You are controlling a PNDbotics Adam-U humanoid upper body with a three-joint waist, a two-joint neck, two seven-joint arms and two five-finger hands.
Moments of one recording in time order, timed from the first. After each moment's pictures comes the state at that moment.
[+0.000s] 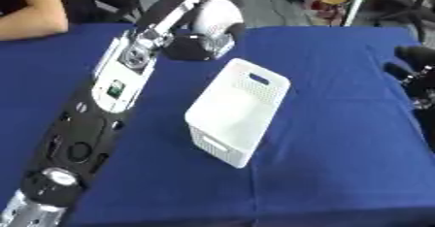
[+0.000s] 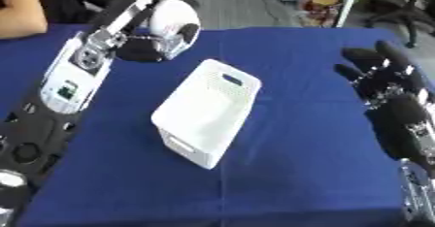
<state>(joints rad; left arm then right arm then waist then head) -0.78 0.27 -0.27 -1.35 -0.47 -0.44 -0.17 -0.07 -0.33 -0.02 -1.98 -0.51 -0.34 0.63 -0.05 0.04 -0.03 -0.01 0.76</state>
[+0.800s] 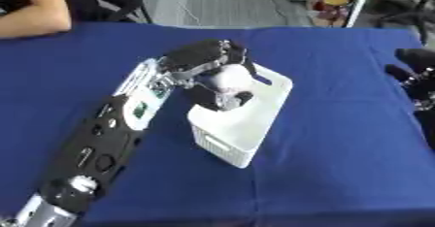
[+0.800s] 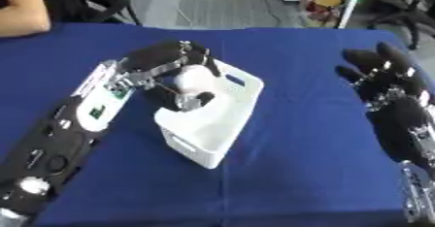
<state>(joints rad) -0.76 0.23 -0.34 -1.20 -0.70 -0.68 -0.25 -0.07 -0.33 -0.01 -1.98 -0.51 -0.34 0.64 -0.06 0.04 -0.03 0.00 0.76</state>
